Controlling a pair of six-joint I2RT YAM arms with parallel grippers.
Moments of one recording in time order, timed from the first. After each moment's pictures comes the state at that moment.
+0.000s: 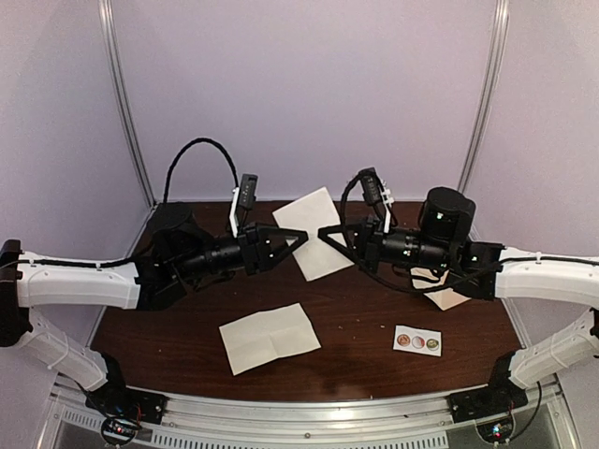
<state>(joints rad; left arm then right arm) -0.96 1.35 0.79 0.70 0.38 -0.62 0.93 1.24 0.88 0.36 -0.36 0.42</state>
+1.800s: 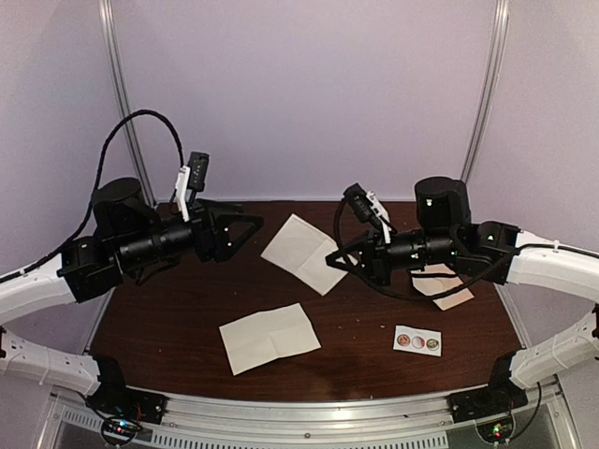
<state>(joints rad) -0.95 0.98 0.86 0.10 0.08 -0.38 0.91 1.20 1.01 -0.11 -0.43 0.22</state>
